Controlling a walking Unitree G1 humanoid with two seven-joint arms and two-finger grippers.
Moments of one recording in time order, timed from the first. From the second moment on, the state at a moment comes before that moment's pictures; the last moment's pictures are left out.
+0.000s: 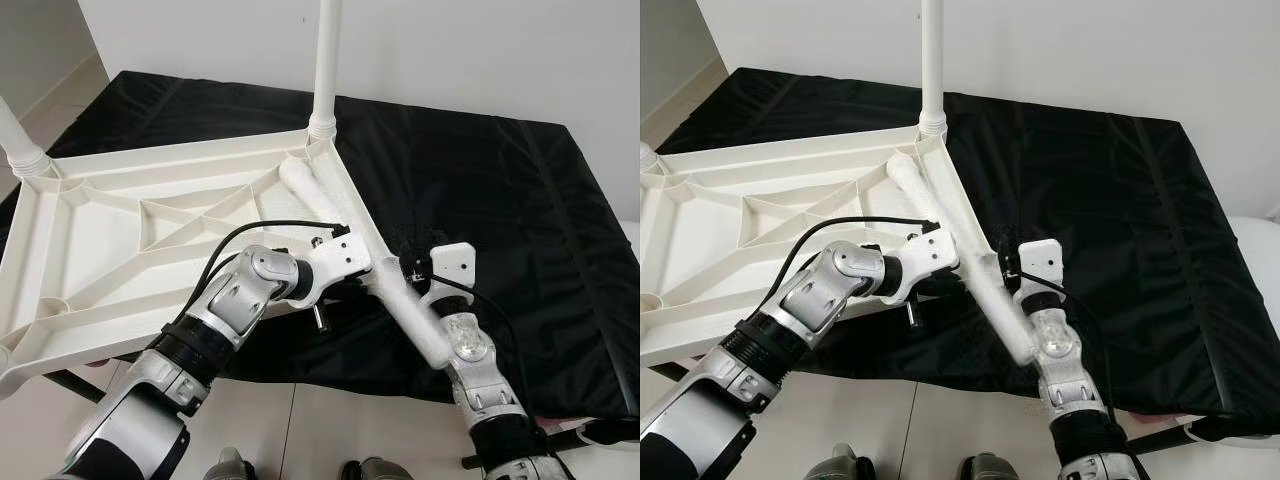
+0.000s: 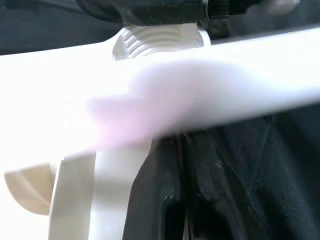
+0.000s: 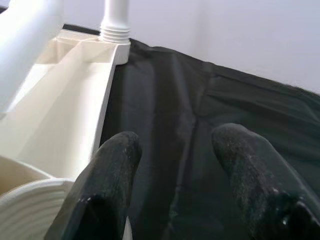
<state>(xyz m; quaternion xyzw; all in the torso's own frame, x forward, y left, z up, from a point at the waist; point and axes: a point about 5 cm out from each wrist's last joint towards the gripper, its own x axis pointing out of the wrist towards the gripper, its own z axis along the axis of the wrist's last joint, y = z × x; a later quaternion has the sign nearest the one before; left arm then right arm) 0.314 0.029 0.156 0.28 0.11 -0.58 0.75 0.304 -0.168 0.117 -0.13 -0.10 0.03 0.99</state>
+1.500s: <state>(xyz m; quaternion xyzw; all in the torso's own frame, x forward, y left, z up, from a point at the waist) 0.325 0.116 0.199 0.25 0.06 -0.50 0.83 0.345 -0.209 0.149 -0.08 -0.11 0.11 0.98</state>
